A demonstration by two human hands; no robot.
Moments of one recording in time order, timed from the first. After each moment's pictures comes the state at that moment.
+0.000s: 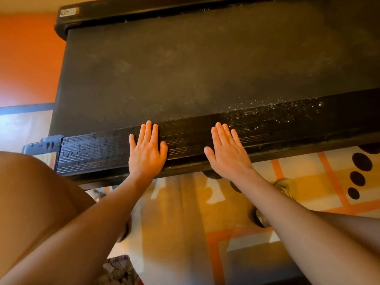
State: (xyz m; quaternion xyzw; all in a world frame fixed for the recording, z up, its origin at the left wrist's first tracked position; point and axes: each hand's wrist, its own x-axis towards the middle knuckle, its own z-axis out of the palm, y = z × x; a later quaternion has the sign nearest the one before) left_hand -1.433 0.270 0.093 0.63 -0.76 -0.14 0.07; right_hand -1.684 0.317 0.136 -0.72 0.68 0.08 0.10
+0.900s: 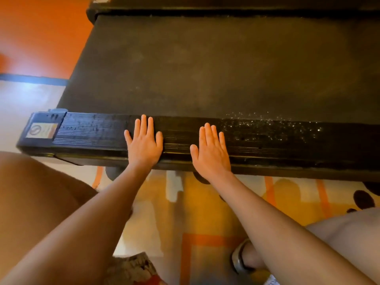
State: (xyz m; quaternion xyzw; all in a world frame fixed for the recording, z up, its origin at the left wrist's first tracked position) left_hand -1.479 0.282 0.096 0.74 -0.65 -0.16 0.08; right_hand -1.691 0.304 0.137 -0.75 0.65 0.05 0.12
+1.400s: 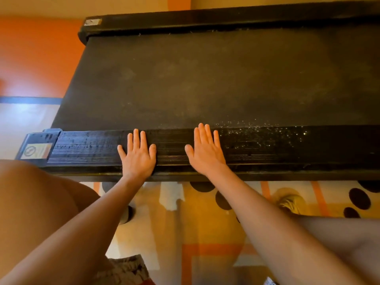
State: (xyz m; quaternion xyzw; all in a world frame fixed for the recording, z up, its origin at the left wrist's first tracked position) left_hand -1.481 0.276 0.096 0.74 -0.65 -0.17 0.04; right_hand -1.705 0.265 0.141 -0.75 0.65 0.08 0.14
